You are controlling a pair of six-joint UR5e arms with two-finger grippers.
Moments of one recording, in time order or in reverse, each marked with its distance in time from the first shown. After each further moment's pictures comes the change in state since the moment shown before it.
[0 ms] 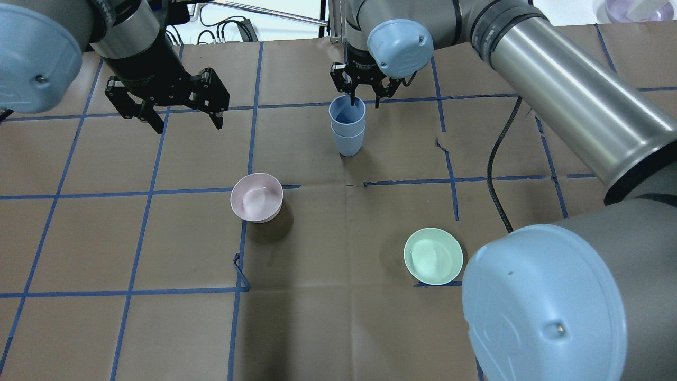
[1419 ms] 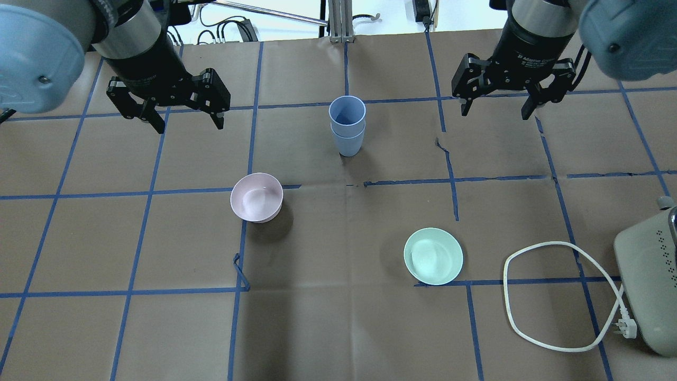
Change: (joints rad) left arm -0.002 -0.002 -0.001 0.003 0.000 0.000; right arm -0.241 -0.519 0.406 0.199 -0.006 -0.328
